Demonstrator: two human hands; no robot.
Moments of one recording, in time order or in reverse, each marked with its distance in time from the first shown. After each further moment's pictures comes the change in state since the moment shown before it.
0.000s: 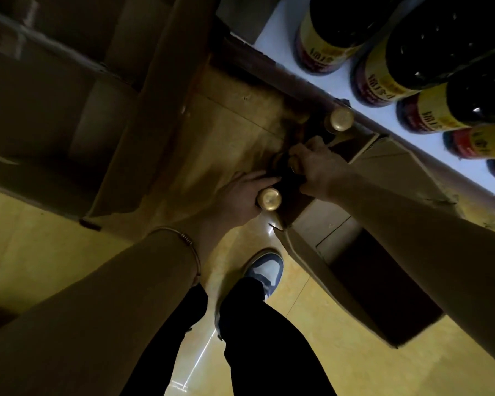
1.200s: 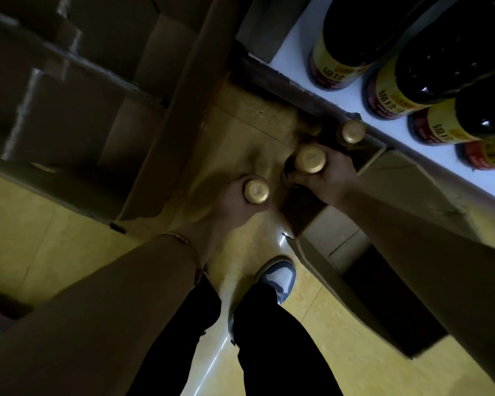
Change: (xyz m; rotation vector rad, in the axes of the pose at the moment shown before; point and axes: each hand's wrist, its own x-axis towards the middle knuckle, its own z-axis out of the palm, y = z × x) left_hand -0.030 -0.007 -0.022 -0.602 0.320 -0.149; right_hand -0.012 -0.008 0.004 0.678 0.347 -0.059
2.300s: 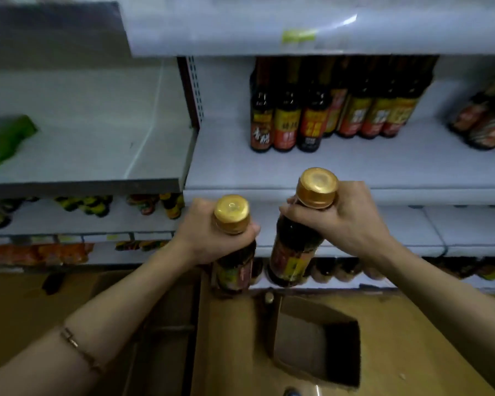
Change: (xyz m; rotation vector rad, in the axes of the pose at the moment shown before) left_hand -0.305 0.599 -0.267 0.349 -0.079 1.249; right_hand -0.418 -0.456 -0.326 0.035 0.801 -0.421
